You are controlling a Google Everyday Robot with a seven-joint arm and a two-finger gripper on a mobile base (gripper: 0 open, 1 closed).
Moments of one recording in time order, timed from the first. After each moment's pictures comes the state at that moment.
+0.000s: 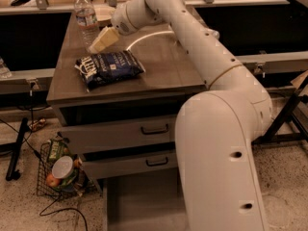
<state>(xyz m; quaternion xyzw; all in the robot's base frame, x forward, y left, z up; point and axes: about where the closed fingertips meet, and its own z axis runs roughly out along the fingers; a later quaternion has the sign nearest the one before) 0.809 0.160 0.901 -0.57 0.64 0.24 0.46</state>
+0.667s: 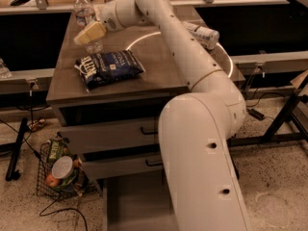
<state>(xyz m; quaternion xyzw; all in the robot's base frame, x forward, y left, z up) 0.825 0.209 0.918 -0.54 0.62 0.29 0.50</state>
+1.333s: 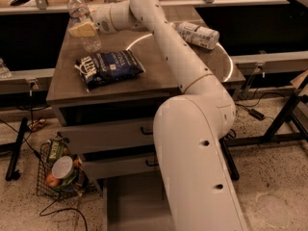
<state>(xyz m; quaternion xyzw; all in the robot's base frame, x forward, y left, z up) 0.833 0.233 0.913 -0.51 0.60 0.33 0.51</state>
